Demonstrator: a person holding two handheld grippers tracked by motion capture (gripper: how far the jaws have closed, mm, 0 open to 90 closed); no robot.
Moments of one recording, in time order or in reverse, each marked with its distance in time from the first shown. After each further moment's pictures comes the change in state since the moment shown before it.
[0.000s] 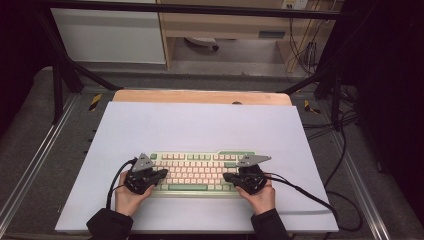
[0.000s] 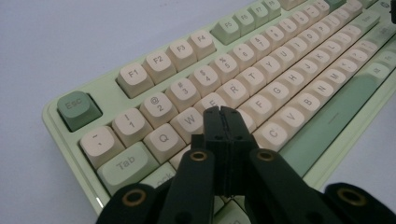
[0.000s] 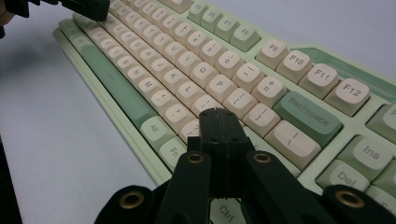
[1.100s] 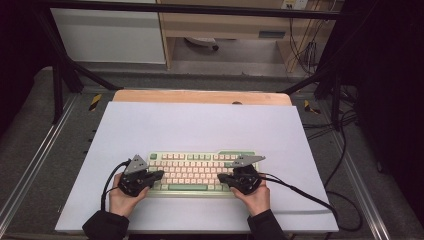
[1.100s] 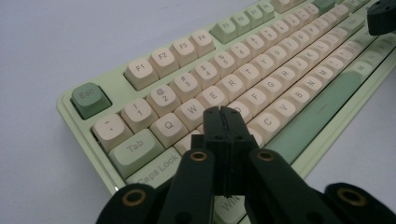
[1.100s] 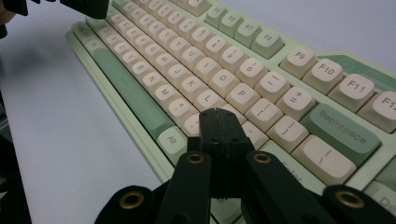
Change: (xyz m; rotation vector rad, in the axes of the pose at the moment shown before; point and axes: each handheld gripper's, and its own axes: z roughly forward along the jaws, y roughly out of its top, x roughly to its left) left arm 0.003 -0.005 -0.012 -0.015 -0.015 -0.003; right arm 0.009 0.005 0.011 0.010 0.031 -0.004
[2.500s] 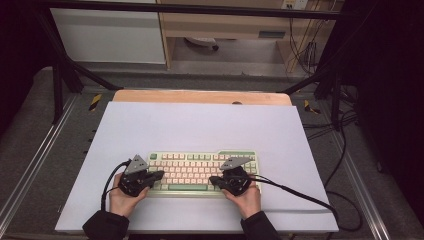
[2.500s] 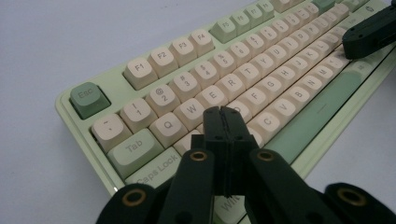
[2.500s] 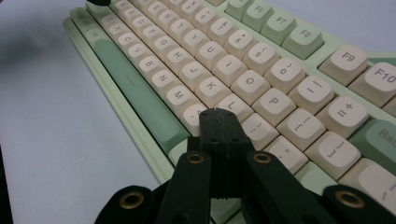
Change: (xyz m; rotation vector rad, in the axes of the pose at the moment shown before) left arm 0.000 0.000 0.000 0.000 -0.002 0.001; right arm 0.010 0.002 0.024 0.024 0.011 -0.036
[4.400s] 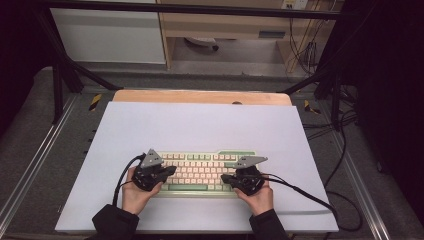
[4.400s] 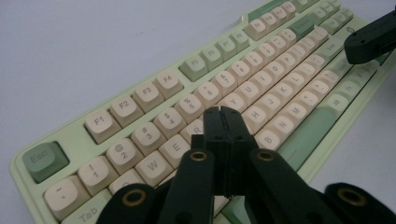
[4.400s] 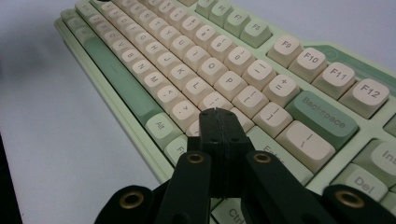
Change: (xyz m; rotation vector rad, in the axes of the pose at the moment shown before) left arm -0.025 0.034 0.019 0.013 -0.010 0.029; right arm -0.014 -0.008 -0.030 -0.011 -0.037 0.017
